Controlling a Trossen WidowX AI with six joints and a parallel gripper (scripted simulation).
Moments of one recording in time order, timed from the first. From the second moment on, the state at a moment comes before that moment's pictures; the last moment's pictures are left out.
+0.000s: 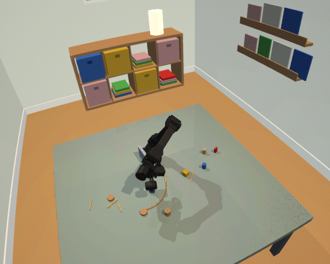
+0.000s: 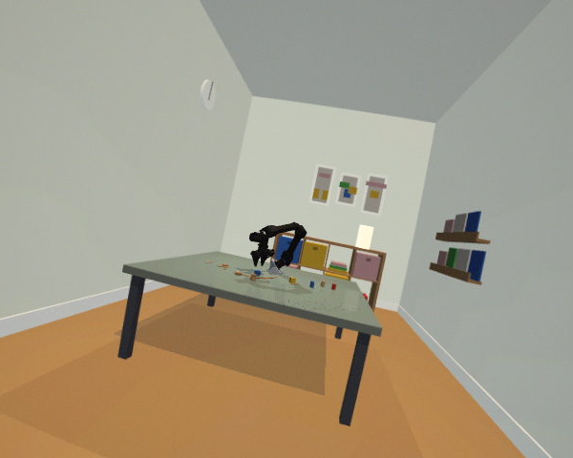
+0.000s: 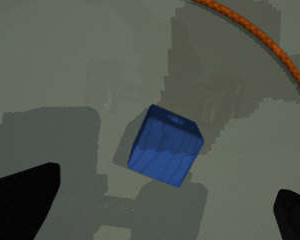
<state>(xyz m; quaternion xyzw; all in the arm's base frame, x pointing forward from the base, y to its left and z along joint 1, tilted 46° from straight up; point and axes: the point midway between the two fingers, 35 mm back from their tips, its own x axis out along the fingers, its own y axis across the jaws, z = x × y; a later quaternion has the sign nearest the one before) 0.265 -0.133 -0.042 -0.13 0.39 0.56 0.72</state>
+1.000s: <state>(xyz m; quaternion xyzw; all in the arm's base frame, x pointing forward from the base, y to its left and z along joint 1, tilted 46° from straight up) 0.265 -0.133 -0.042 -0.13 0.39 0.56 0.72</state>
